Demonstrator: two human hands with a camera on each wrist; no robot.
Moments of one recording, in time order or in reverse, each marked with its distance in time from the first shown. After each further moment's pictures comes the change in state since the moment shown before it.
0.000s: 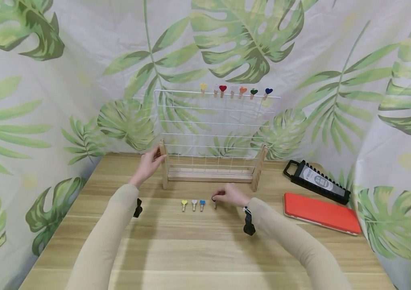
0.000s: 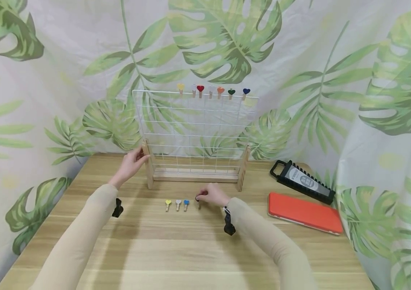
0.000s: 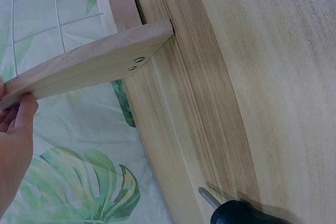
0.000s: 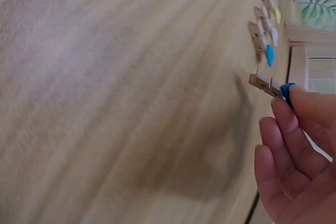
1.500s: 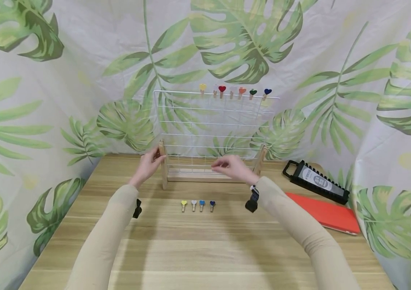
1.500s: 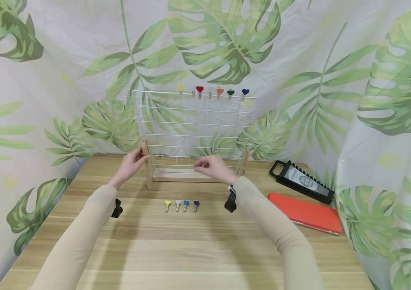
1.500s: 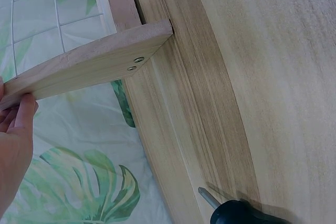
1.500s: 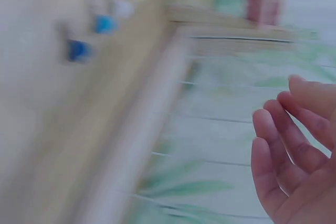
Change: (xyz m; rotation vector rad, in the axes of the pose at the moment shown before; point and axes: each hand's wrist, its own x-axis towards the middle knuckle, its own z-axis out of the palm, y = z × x) left_hand 0.000 -0.001 0.001 0.001 -0.001 -0.007; right_hand 0.007 -0.055 -0.092 0.083 0.144 -0.098
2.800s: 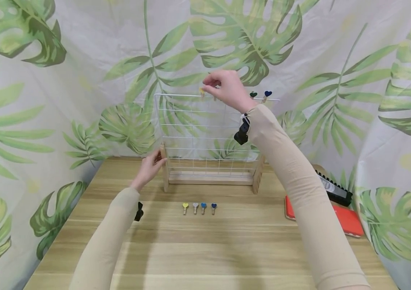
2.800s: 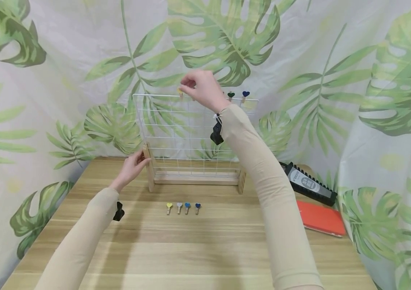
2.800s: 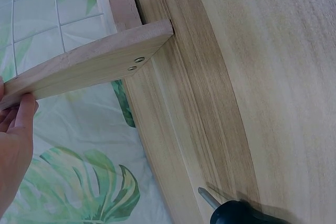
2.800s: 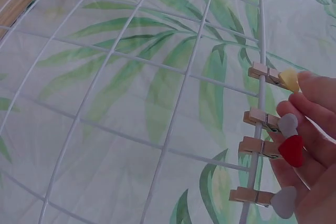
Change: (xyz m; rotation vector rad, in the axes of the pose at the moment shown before) left_hand 0.001 -0.002 0.001 -0.009 0.009 0.008; right_hand 0.098 -0.136 -0.151 -0.275 0.356 -0.264
